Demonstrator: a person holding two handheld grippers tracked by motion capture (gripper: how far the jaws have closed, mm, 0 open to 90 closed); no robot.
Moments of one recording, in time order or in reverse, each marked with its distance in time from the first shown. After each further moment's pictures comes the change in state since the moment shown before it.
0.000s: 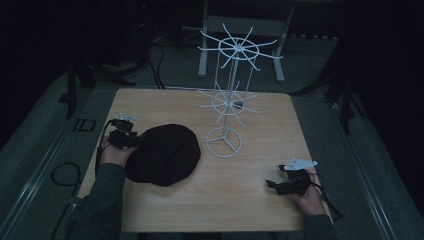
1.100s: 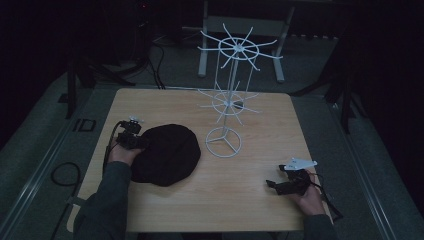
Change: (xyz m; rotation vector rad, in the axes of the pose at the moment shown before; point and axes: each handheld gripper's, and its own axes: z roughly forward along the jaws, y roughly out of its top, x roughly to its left) left arm -0.007 -0.001 0.031 0.125 -0.032 0.011; right arm 0.000 0.000 0.000 0.000 0.000 0.000
